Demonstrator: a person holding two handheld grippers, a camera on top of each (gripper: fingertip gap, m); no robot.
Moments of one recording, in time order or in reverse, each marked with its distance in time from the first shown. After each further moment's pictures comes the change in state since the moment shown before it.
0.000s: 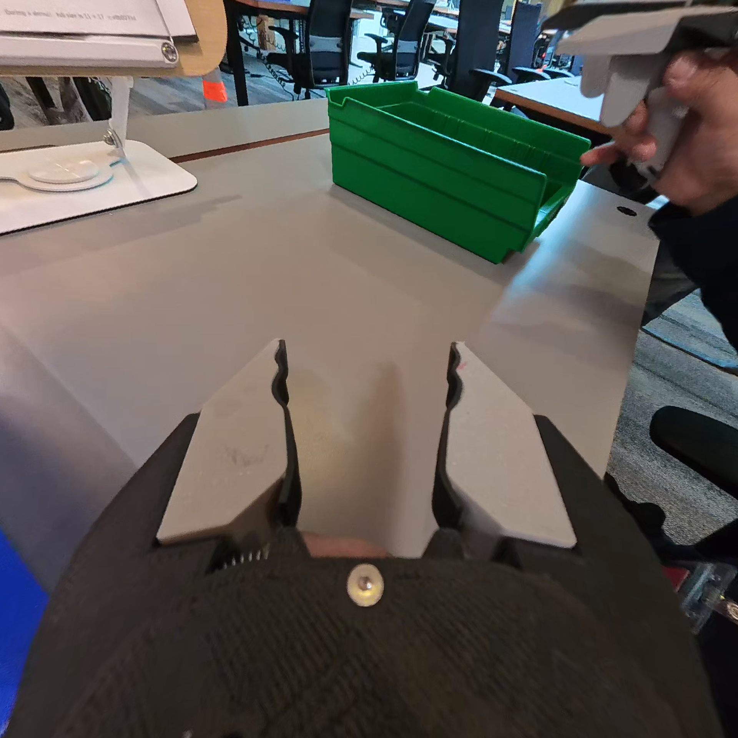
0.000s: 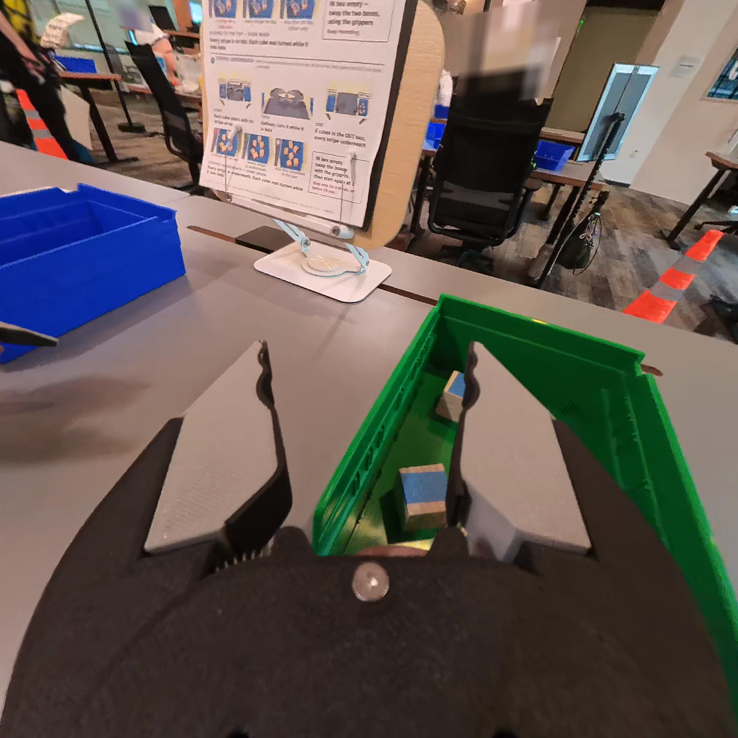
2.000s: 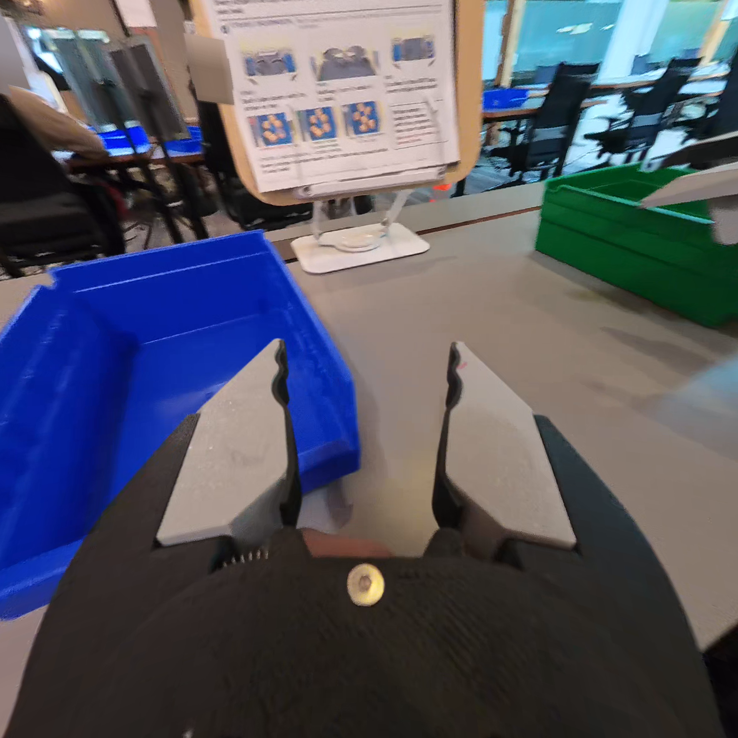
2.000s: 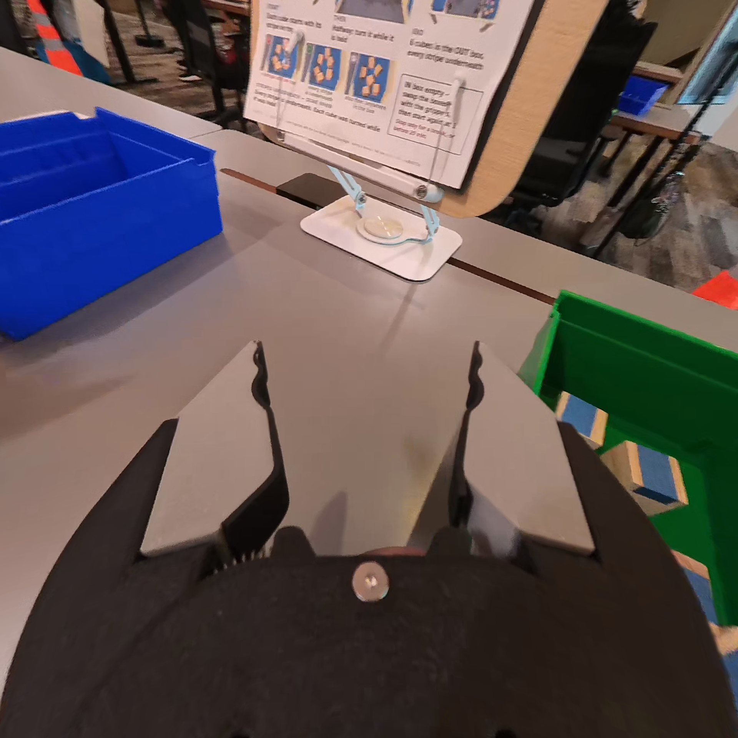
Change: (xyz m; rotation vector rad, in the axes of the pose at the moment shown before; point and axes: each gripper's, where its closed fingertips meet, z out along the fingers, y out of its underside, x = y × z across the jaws) left arm -0.075 -0.027 -0.121 0.174 -0.536 0.063; right arm -0.076 0.021 0.073 -0.137 -0.077 -0.040
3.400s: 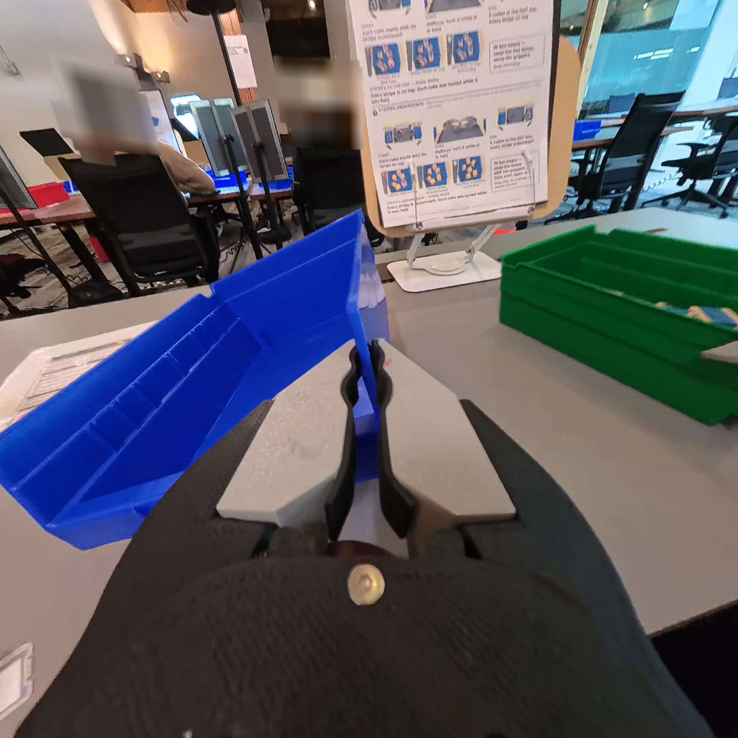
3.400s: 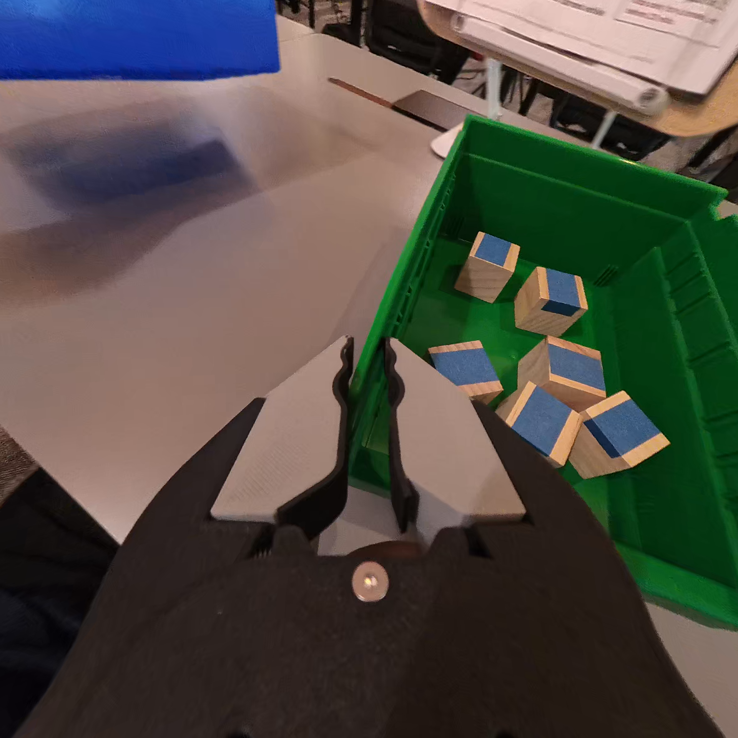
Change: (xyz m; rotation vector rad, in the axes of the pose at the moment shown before) left arm -0.095 -0.026 -0.091 0.066 -0.165 0.024; right arm -0.164 0.055 -0.016 -0.120 -0.075 -0.049
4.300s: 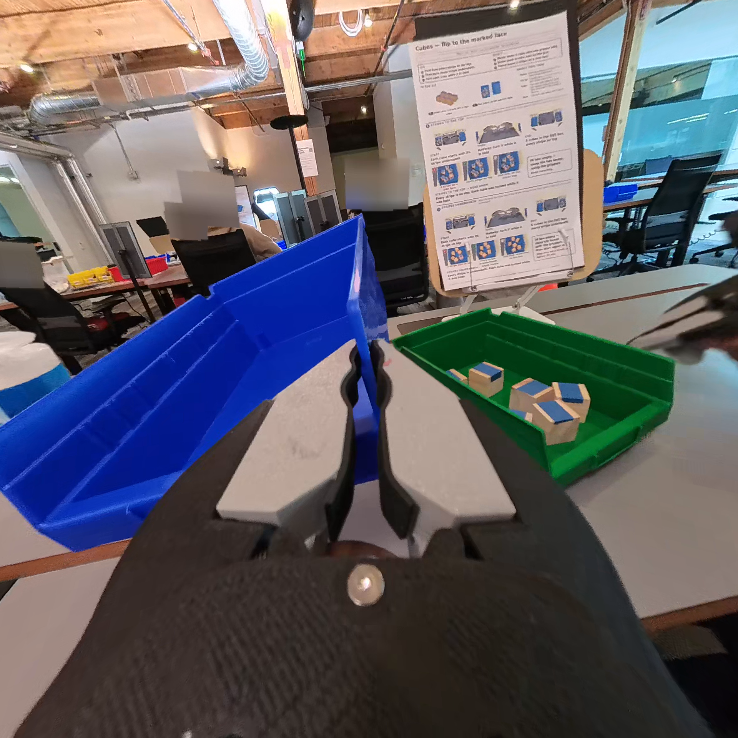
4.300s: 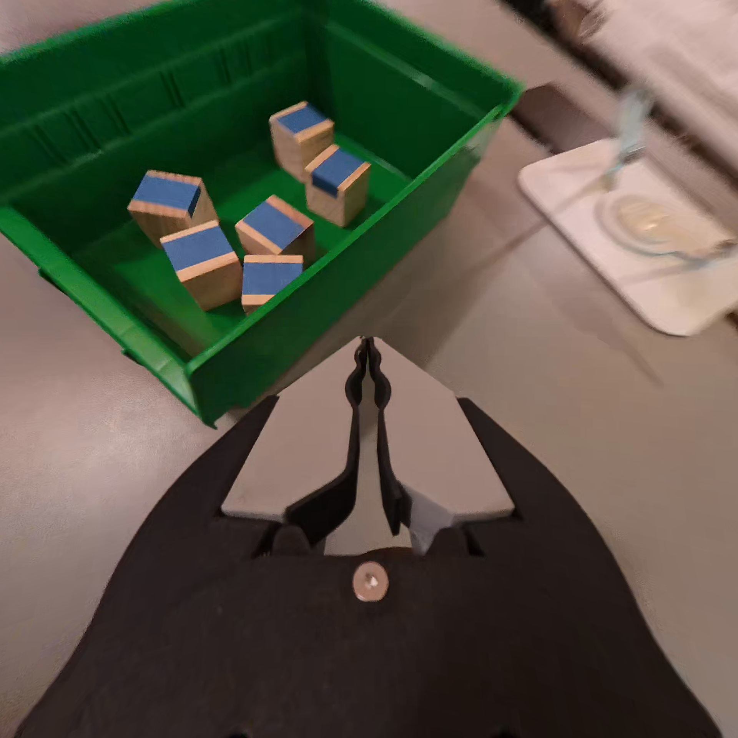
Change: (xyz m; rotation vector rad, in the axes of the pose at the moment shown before) left arm -0.067 -0.056 -0.093 0.162 -0.114 0.052; right arm 0.034 -0.037 0.093 -0.119 -0.358 -0.191
